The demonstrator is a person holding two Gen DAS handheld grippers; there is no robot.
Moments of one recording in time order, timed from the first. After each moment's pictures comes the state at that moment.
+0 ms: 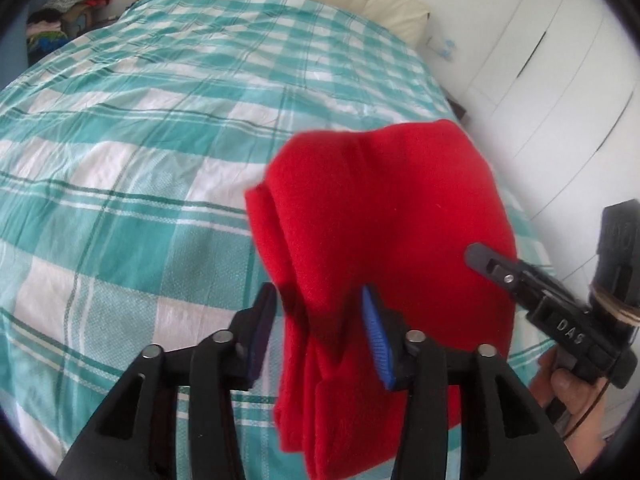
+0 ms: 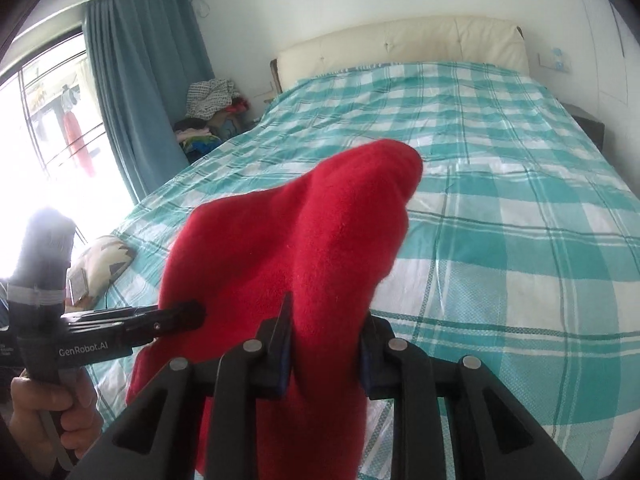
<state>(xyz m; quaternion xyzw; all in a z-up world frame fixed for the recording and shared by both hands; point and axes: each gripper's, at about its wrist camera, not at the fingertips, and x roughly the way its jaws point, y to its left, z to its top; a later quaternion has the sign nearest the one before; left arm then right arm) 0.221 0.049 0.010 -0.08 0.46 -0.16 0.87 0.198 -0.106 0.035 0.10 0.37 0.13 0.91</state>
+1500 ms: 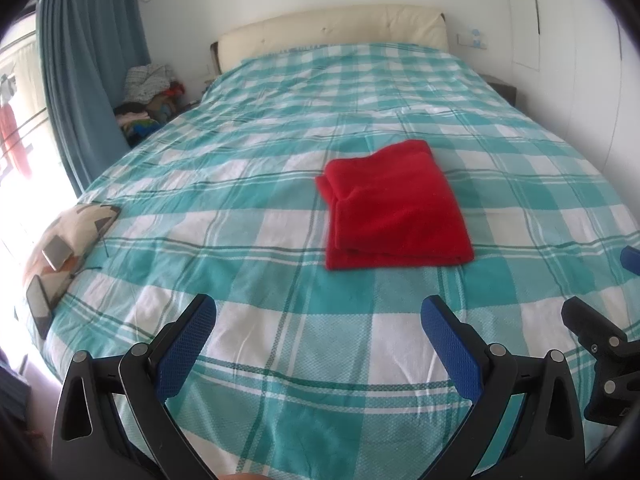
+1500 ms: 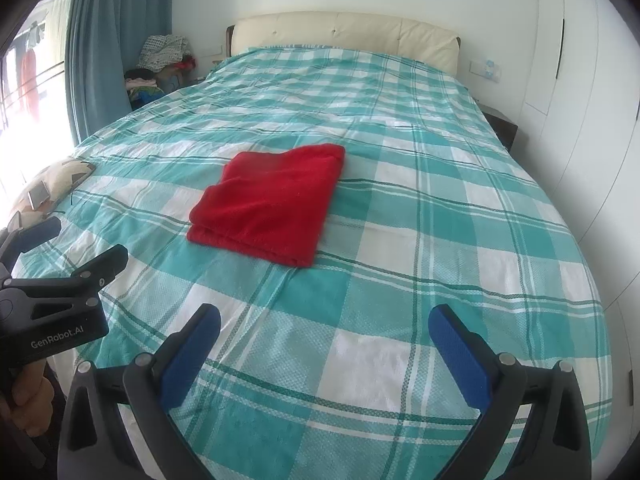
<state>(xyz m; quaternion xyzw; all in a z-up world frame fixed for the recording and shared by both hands) -0.017 0.000 0.036 0.08 0.35 0.01 0.93 -0.062 -0.115 0.047 -0.03 0.38 0.00 0.92</state>
